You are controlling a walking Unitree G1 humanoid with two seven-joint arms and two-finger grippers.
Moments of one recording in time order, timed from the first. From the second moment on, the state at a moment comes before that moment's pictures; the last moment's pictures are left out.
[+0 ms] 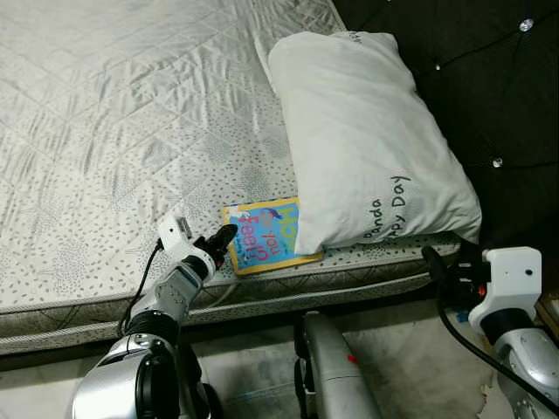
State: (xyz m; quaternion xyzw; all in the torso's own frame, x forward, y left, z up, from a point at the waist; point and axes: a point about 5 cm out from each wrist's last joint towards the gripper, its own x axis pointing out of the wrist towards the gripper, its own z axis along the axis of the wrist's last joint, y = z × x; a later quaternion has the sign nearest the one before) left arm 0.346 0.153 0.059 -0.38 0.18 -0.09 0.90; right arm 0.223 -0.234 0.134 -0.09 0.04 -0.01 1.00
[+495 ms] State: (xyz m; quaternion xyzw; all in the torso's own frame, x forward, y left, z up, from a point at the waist) left arm 0.346 0.153 0.059 -0.38 0.18 -0.09 0.90; right arm 0.223 -0.234 0.134 -0.09 0.04 -0.01 1.00
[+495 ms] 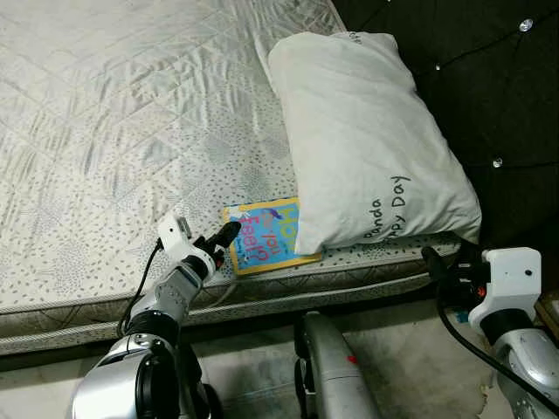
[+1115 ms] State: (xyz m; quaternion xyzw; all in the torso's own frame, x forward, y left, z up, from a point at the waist) left arm 0.280 0.191 0.085 -0.19 0.06 -0.03 0.98; right arm 0.286 -0.176 0.133 0.01 -0.02 0.03 1.00
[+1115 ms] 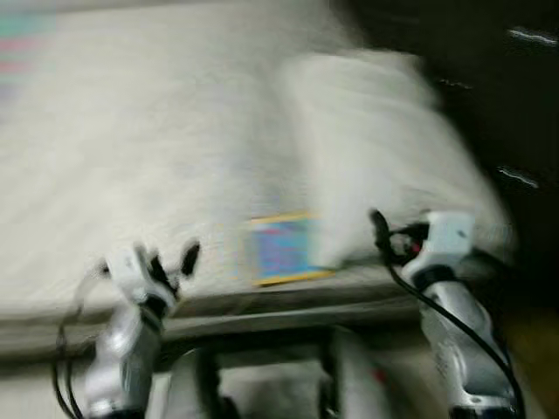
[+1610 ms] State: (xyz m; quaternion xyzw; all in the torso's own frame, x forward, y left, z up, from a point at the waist) left arm 0.261 0.172 0.086 -0.16 0.11 -0.02 0.98; right arm 0.287 -0.180 0.123 0.02 -0.02 0.02 1.00
